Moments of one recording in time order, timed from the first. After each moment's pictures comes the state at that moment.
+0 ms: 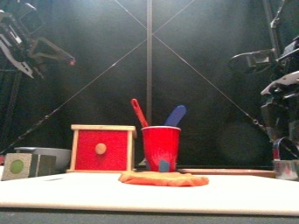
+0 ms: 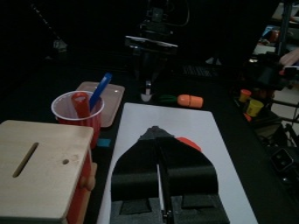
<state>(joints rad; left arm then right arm) 0.00 -0.85 1.30 -0.10 -0.34 0.00 -0.04 -0.59 1.10 -0.11 0.60 0.04</state>
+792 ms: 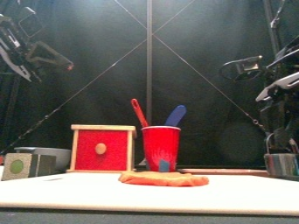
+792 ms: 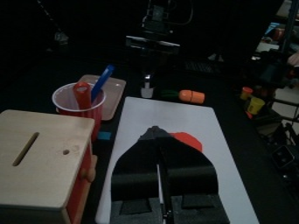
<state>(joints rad) 0.01 -0.85 1.31 -0.12 -0.34 0.00 -0.06 -0.50 1.07 -0.04 0.52 0.04</state>
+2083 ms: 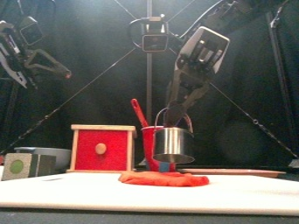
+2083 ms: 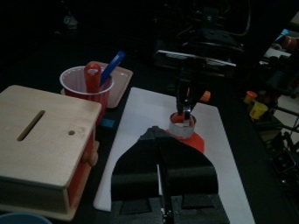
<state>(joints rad) 0.03 -0.85 1.34 -0.21 -0.34 0.00 0.12 0.09 0.43 0.00 0.47 0.04</state>
